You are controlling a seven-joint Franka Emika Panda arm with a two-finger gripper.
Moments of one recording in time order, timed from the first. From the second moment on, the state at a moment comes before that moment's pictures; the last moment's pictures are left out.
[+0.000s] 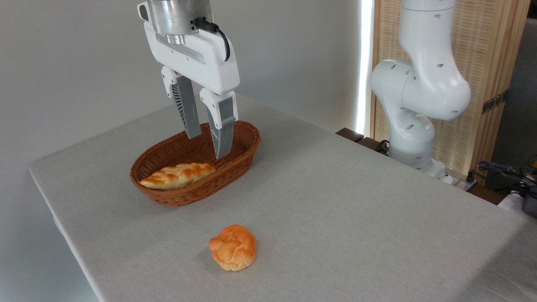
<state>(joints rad) -0.07 -0.03 0.00 -1.64 -0.07 1.64 0.69</state>
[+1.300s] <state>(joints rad) -0.03 -0.13 0.00 -2.00 -0.07 2.03 0.83</state>
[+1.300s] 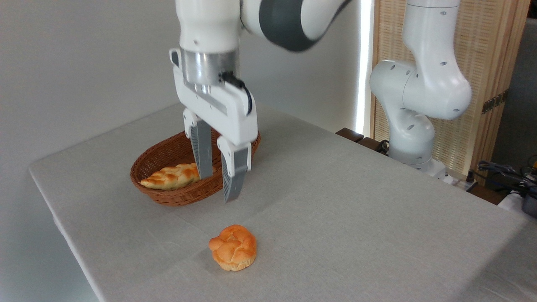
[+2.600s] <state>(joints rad) -0.03 -0.03 -0.01 -2.20 0.07 2.34 0.92</state>
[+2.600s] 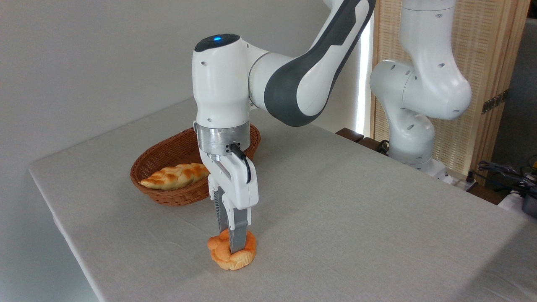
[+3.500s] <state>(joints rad) -0.11 -0.26 -0.20 -1.99 -0.10 1.72 0.69</state>
